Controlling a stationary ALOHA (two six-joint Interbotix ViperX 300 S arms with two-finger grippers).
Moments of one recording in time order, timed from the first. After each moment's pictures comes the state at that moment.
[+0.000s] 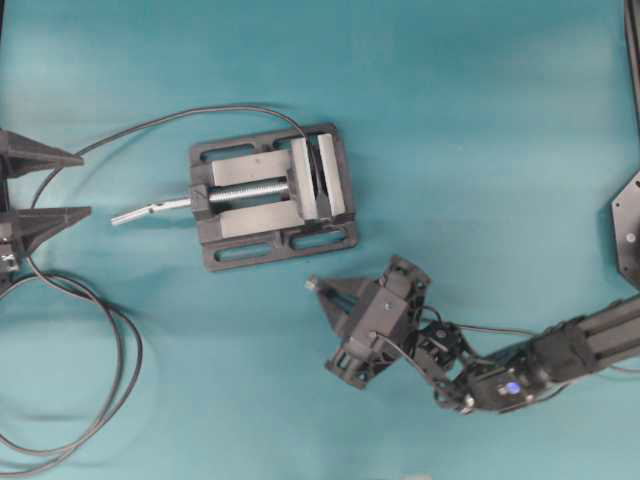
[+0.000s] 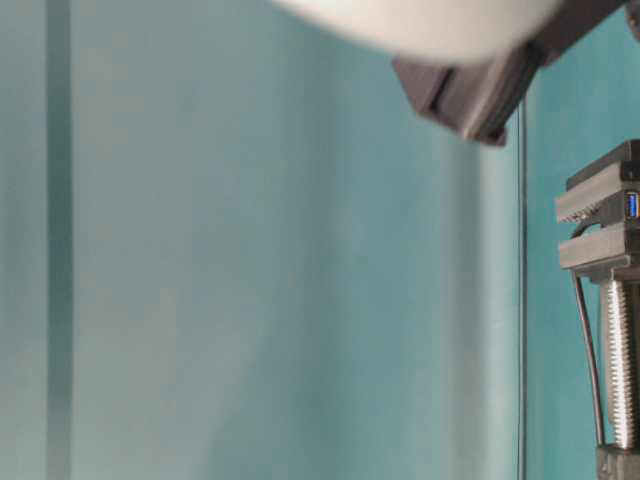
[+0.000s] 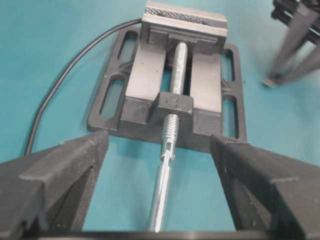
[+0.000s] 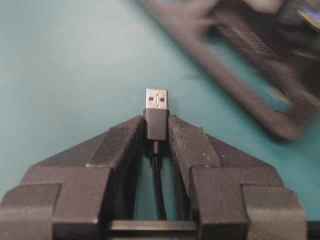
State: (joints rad) left arm 0.20 -1.19 1.59 -0.07 -0.14 -0.06; right arm 0.50 0.50 0.49 1.60 -1.08 -0.77
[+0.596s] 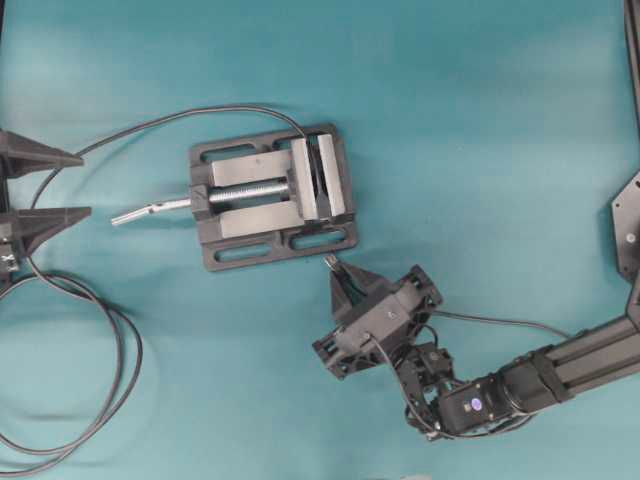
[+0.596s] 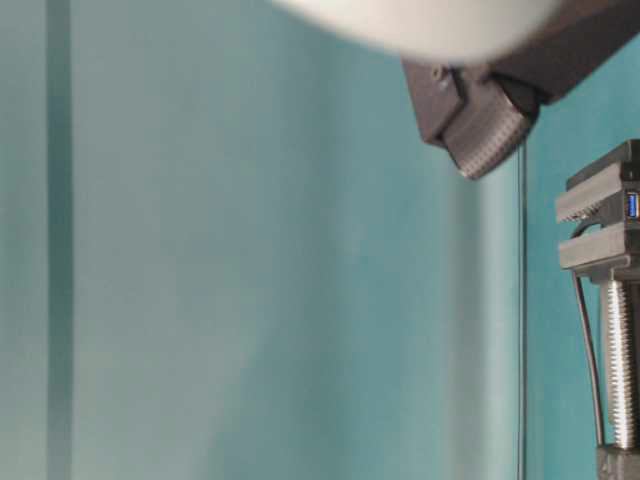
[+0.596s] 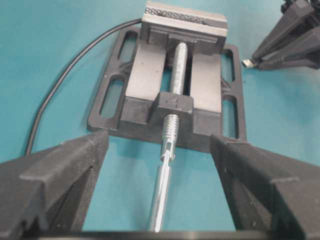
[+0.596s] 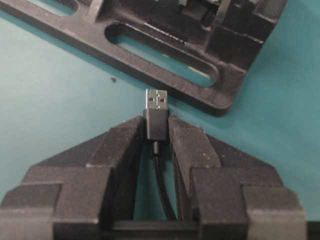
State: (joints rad) left arm 0.20 -1.19 1.59 -0.07 -0.14 -0.06; right arm 0.53 0.59 0.33 1.85 -1.29 -0.81
